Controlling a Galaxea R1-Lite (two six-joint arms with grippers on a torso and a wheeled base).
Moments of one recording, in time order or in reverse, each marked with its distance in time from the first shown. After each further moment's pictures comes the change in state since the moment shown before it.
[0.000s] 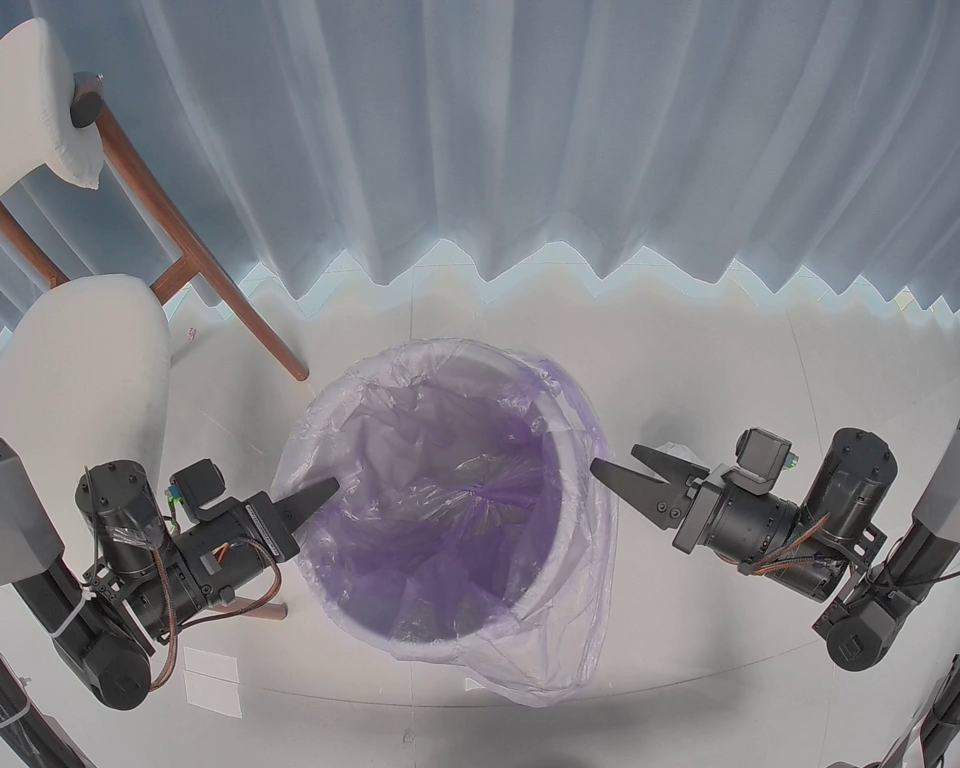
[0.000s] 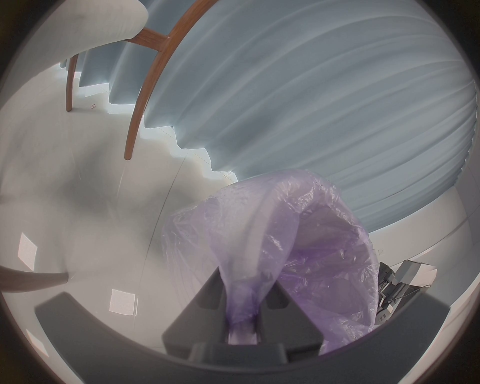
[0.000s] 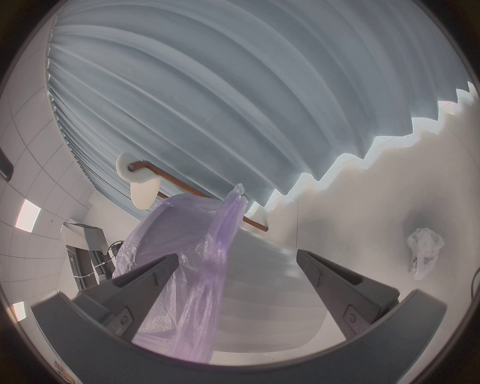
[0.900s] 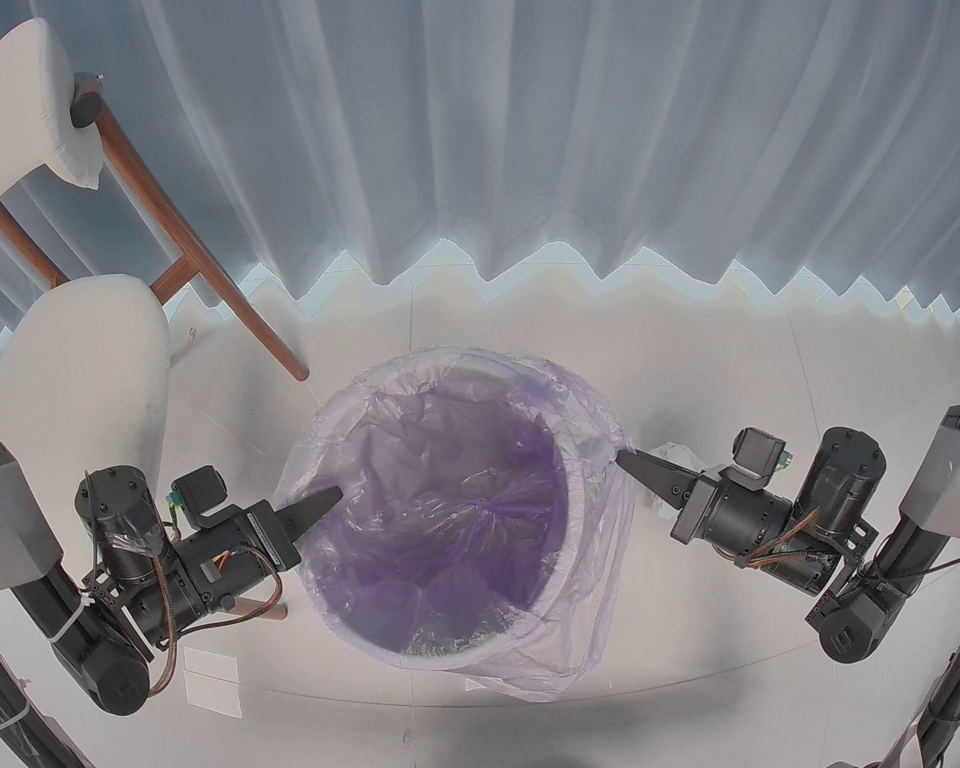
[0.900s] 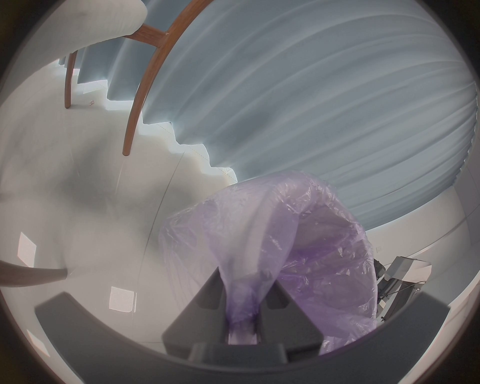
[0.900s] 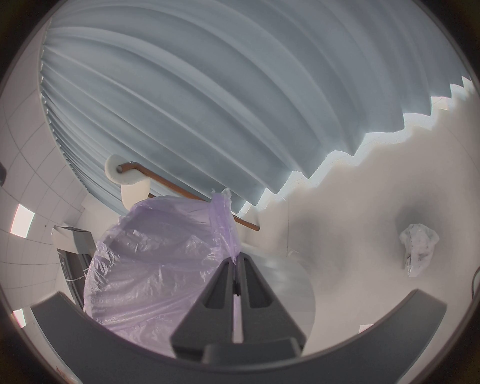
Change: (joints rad) left arm -0.012 -0.007 0.018 0.000 -0.010 0.000; right arm -0.031 0.042 -0.021 0.000 -0.003 0.016
